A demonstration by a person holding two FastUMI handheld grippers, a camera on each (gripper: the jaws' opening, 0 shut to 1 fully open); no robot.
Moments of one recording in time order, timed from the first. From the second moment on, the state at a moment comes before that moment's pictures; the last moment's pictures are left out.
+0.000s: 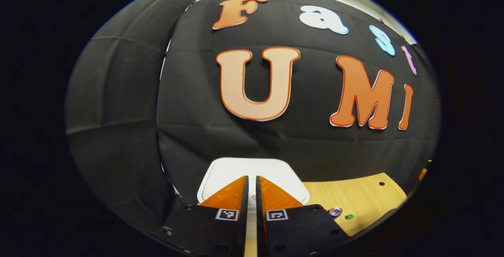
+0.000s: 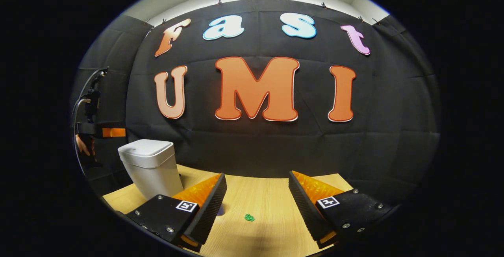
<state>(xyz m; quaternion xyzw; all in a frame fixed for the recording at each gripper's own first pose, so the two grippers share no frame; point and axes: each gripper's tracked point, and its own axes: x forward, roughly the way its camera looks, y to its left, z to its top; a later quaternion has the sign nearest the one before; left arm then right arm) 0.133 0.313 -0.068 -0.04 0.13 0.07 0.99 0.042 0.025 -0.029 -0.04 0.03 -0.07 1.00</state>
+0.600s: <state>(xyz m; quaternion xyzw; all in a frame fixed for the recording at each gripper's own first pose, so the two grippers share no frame) 0.155 0.303 -0.108 -0.05 0.20 0.03 0.98 0.052 0.021 -0.045 -0.03 0.05 -0.07 1.00</state>
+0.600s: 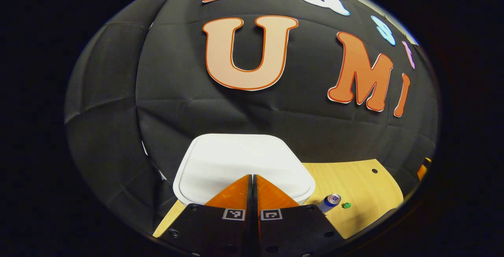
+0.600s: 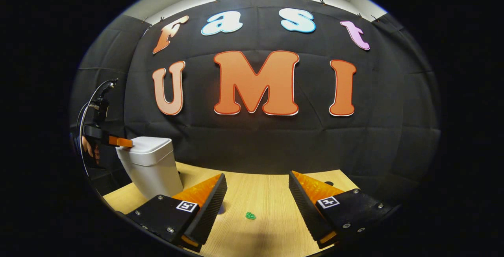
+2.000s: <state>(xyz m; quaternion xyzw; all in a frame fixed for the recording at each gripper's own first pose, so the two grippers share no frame) 0.047 0.125 -0.029 -0.07 0.04 -0.01 1.00 0.042 0.018 -0.038 -0.01 0.04 -0.05 1.00</state>
